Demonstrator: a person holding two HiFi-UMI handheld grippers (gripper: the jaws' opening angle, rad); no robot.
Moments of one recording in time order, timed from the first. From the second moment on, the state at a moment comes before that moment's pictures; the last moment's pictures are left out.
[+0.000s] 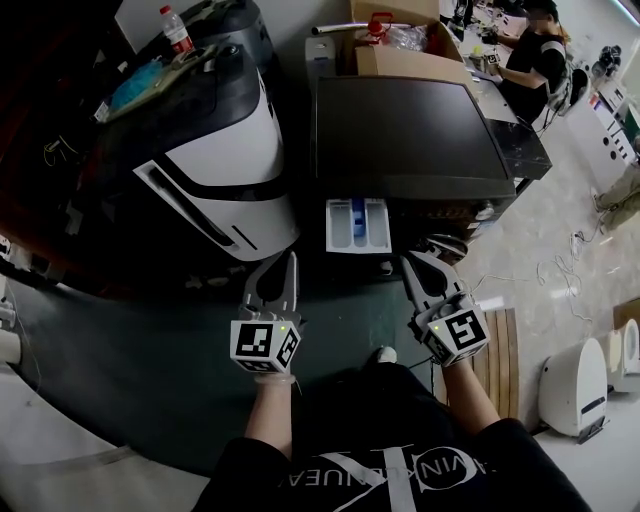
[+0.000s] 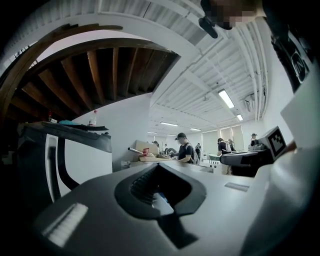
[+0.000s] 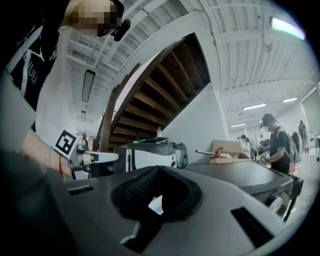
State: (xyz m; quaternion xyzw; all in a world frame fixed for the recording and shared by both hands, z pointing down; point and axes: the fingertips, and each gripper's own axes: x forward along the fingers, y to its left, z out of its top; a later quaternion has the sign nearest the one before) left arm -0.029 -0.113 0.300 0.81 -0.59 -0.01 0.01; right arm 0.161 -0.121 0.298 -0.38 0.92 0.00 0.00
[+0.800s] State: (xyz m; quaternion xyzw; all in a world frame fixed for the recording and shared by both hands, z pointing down) left arm -0.031 -0.117 0.304 0.80 -0.60 0.00 0.02; right arm 0.156 -0.126 0.292 -0.37 0.93 0.00 0.00
